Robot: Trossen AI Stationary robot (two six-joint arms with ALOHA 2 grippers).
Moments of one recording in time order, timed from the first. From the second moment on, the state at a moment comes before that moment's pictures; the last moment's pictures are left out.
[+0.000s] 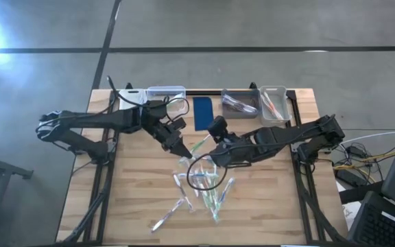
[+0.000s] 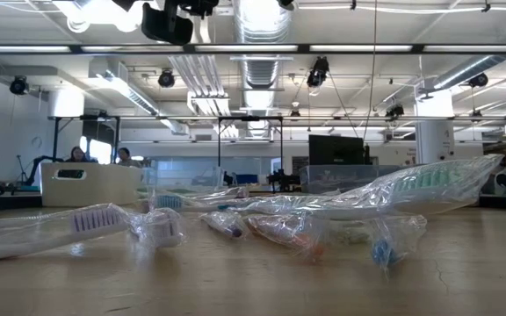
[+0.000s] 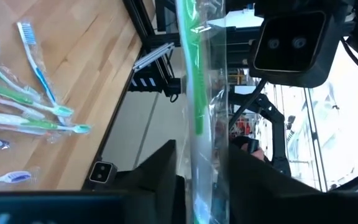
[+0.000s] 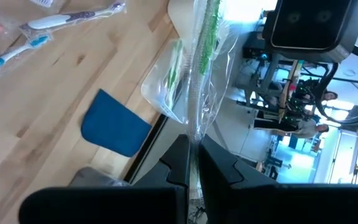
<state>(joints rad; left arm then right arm) 0.12 1.28 1.07 -0.08 0.72 -1.25 0.28 1.71 1.80 -1.03 0.77 -0.80</state>
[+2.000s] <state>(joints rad) 0.52 1.29 1.12 -1.06 0.04 0.02 0.30 1.47 1.76 -1.52 0.96 0.74</state>
